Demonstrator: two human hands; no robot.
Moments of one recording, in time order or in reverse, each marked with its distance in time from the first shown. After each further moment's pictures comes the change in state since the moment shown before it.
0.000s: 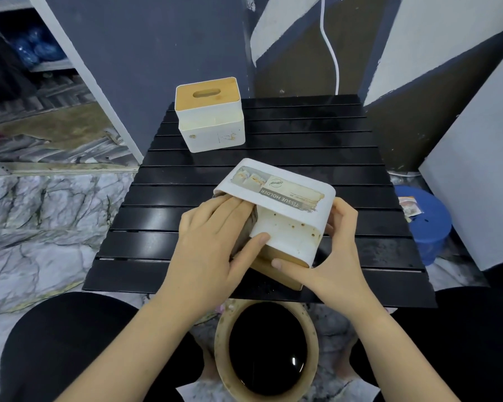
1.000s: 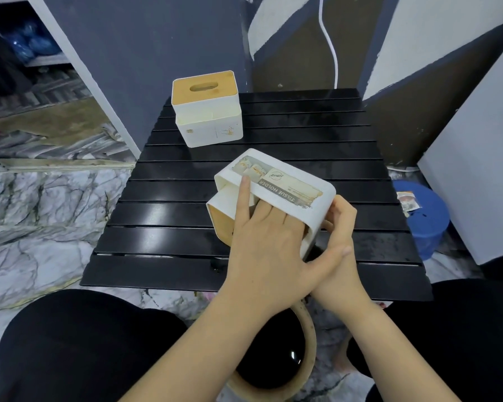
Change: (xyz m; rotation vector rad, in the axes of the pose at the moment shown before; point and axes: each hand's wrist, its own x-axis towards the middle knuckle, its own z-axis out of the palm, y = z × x) left_hand 0.024 0.078 0.021 0.112 -0.045 -0.026; right_hand -0.002 -0.008 0.011 0.031 0.130 -0.088
